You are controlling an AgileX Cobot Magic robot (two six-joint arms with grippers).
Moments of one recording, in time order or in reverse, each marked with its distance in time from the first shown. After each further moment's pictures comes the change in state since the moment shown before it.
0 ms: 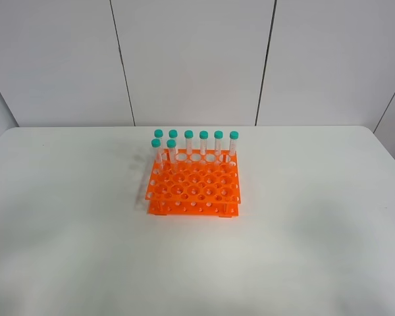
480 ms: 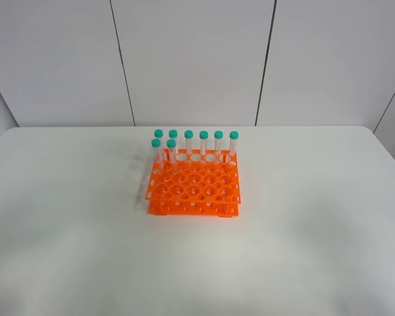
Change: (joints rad) left arm 0.000 0.000 0.000 0.000 0.000 0.000; right arm 0.000 0.000 0.000 0.000 0.000 0.000
